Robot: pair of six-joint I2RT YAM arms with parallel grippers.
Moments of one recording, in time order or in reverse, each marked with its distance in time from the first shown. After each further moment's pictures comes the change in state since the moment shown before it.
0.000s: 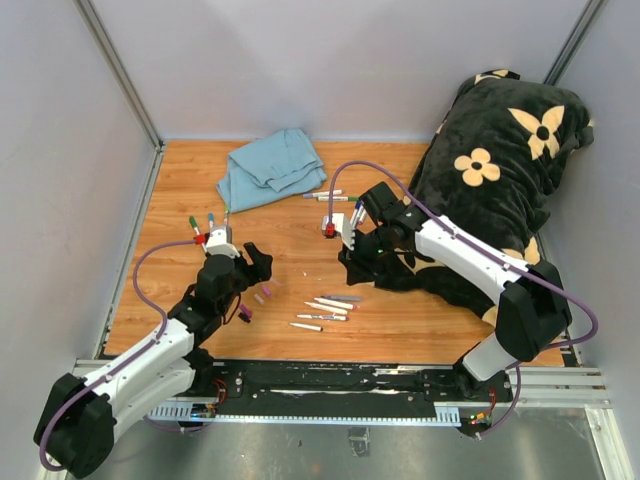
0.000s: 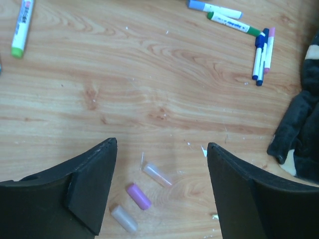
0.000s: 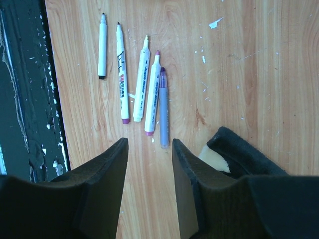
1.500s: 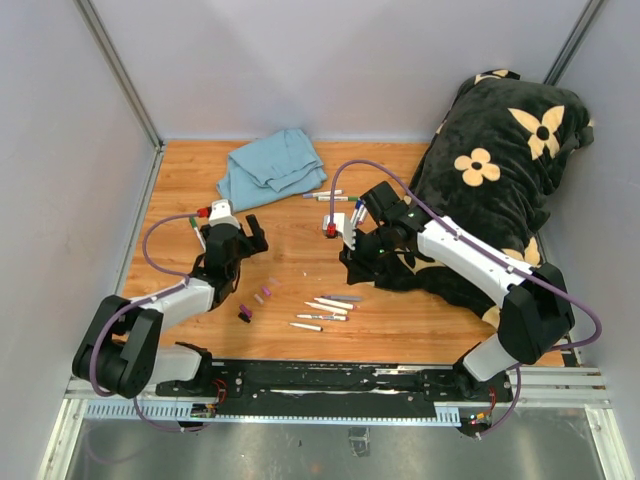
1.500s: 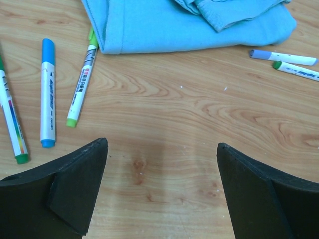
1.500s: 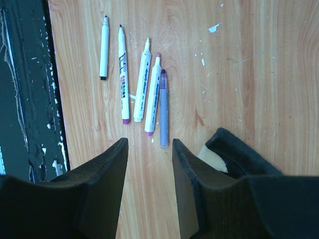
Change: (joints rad) left arm 0.181 0.482 0.141 0.346 -0.035 0.195; right arm 0.000 -0.018 0.000 -0.003 -0.006 -0.013
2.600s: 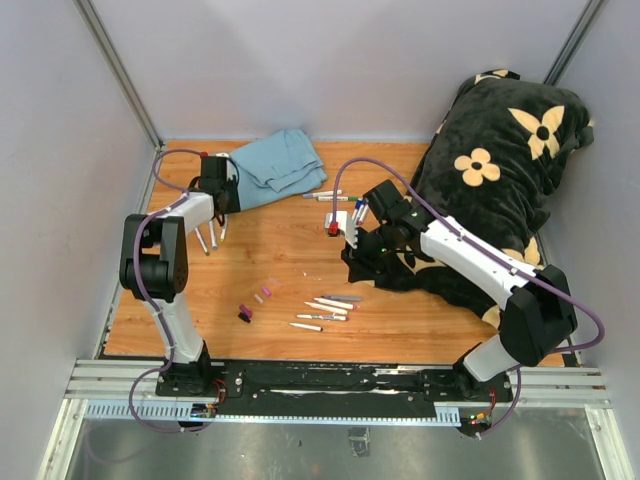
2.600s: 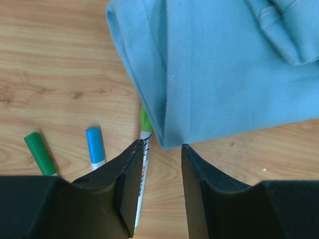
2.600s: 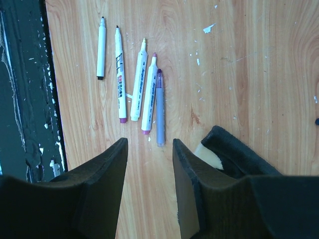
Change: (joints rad) left arm 0.270 0.600 0.808 -0.621 0.180 0.228; right arm -0.010 -0.015 -0.001 0.002 0.001 -0.007
